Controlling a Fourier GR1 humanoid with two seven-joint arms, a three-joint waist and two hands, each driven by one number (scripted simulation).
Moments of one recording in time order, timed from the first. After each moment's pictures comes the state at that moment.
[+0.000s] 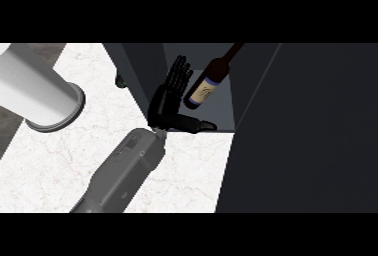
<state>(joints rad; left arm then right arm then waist) -0.70 0.00 -0.35 -0.83 0.62 0.12 -0.47 0.37 -0.64 0.59 -2.52 -0.01 -0.54 0.03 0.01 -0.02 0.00</state>
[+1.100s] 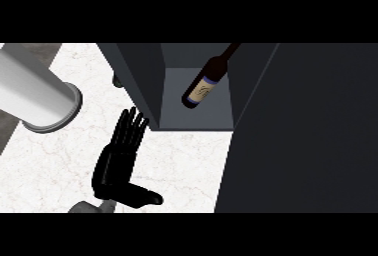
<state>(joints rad) -0.07 0.21 -0.43 -1.46 0.64 0.06 -0.45 0.36 -0.74 0.59 -2.52 -0.01 -0.43 0.01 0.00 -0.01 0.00</state>
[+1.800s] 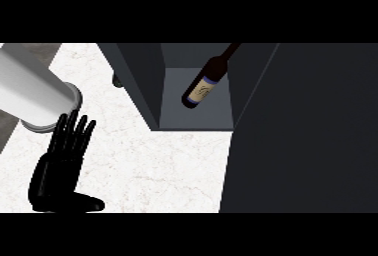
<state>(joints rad) 0.06 0.41 -0.24 -1.56 0.72 -0.07 -0.47 0.35 -0.83 0.76 -2.51 -0.02 -0.24 -0.03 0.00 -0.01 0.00</state>
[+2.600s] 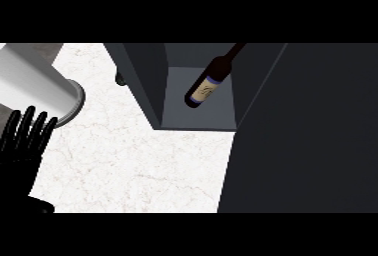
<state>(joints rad) 0.10 0.55 -0.08 -1.56 0.83 -0.23 -0.42 0.23 -0.80 0.77 -2.51 -0.02 -0.19 0.07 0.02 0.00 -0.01</state>
